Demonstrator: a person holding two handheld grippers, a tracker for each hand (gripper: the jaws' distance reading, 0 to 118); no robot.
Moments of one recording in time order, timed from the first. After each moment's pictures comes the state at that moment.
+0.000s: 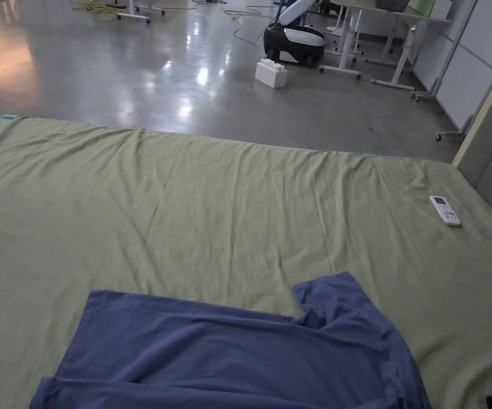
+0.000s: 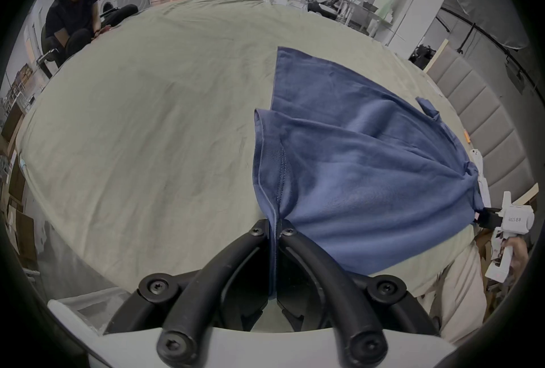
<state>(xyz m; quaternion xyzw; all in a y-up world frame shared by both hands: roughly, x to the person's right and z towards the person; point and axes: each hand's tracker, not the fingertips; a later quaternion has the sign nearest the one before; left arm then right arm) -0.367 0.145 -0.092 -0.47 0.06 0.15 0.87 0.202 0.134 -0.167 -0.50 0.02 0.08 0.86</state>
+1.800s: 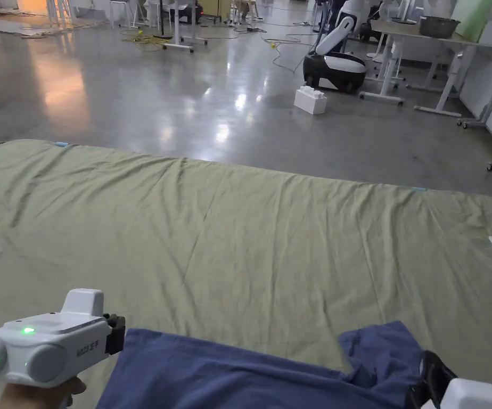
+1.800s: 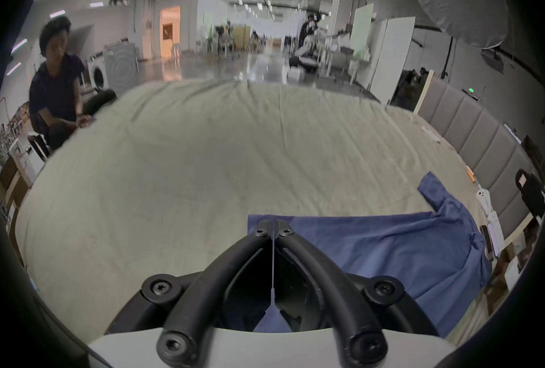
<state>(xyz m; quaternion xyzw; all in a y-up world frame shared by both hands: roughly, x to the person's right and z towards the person) -0.403 0.210 -0.288 -0.36 0.04 0.08 0.93 0.075 0.253 -0.234 -0.10 0.03 0.08 0.99</state>
